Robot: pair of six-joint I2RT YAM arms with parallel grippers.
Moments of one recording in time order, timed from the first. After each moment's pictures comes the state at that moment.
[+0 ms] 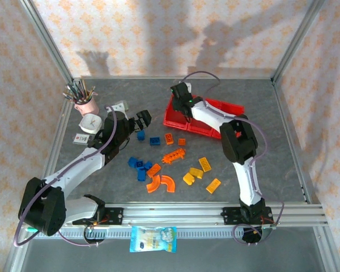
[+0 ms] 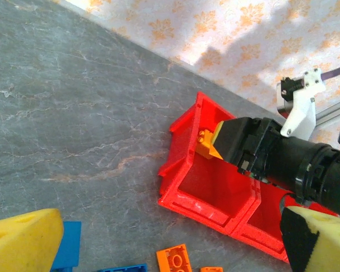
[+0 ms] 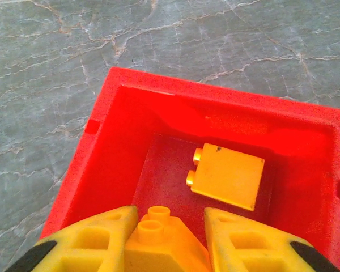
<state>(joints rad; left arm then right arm) -0.35 1.21 0.72 0.08 -0.05 -0.68 0.56 2.20 1.75 -0.37 0.27 0.48</state>
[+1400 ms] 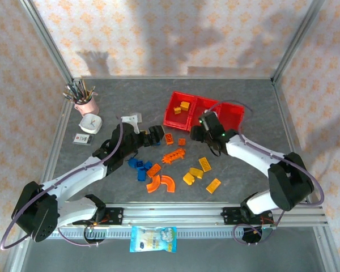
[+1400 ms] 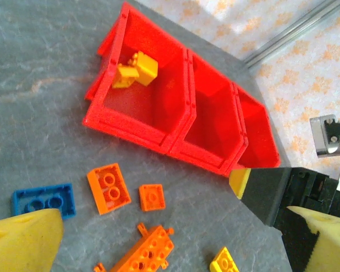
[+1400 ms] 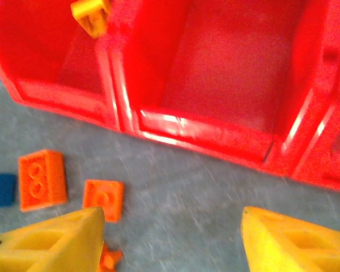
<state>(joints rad) -0.54 1.13 0.62 0.10 0.05 -0.76 0.56 1.43 0.86 -0.32 0.15 0.57</state>
